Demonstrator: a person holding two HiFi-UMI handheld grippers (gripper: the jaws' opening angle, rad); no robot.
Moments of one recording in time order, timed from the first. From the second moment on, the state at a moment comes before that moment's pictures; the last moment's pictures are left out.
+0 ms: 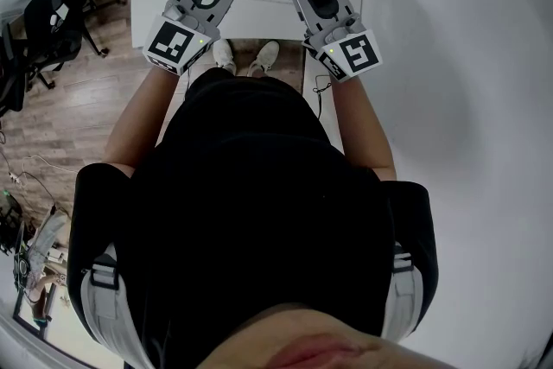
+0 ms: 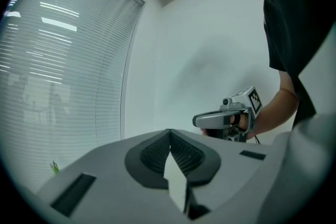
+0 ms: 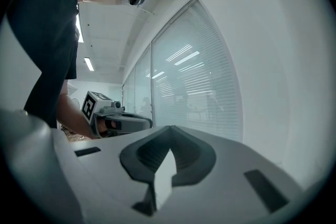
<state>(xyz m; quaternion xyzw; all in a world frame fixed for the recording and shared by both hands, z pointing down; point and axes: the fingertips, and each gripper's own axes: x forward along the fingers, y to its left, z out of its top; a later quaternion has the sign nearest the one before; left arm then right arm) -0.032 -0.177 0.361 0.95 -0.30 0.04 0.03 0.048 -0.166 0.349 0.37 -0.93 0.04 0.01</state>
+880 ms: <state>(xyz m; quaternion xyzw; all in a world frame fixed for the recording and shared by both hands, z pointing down) -0.028 -0.184 0.366 0.95 -0.30 0.05 0.04 0.054 -0.171 0.347 0.38 -0.92 0.04 0.02</state>
